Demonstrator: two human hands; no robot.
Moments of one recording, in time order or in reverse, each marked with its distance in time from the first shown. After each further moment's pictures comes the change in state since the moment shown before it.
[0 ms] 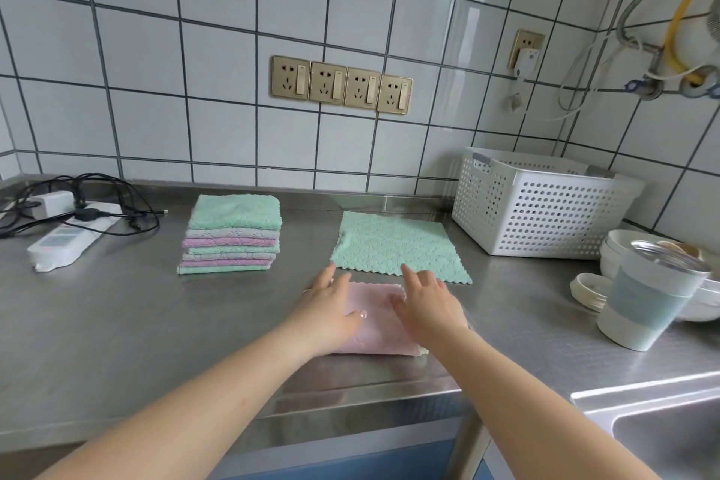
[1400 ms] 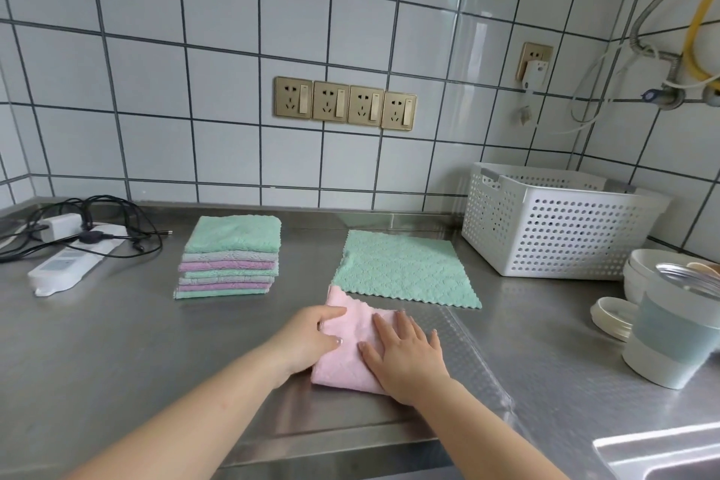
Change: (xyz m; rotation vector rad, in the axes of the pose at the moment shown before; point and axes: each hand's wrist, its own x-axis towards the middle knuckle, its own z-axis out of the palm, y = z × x) left_hand 0.025 -0.031 0.012 -0.548 -0.024 -0.109; right_hand -0.001 -0.008 0.036 0.039 -0.160 -0.081
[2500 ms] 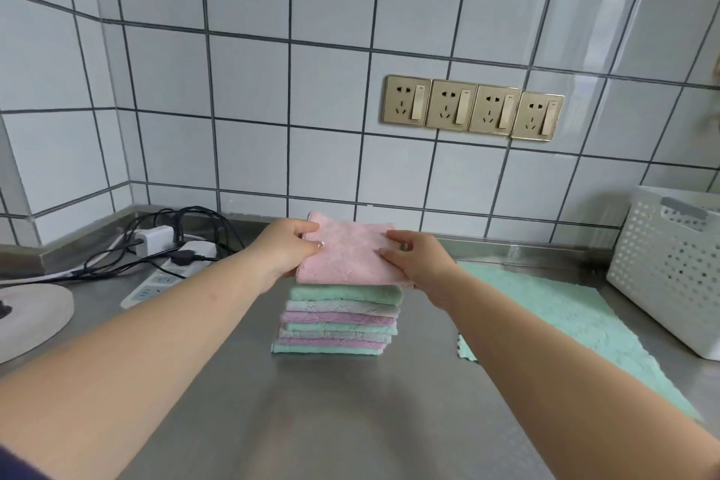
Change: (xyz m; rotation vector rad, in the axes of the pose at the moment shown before) left_hand 0.108 -0.046 -0.239 -0.136 0.392 -0.116; right_hand 0.198 -0.172 -0.076 0.915 0.027 -0.139
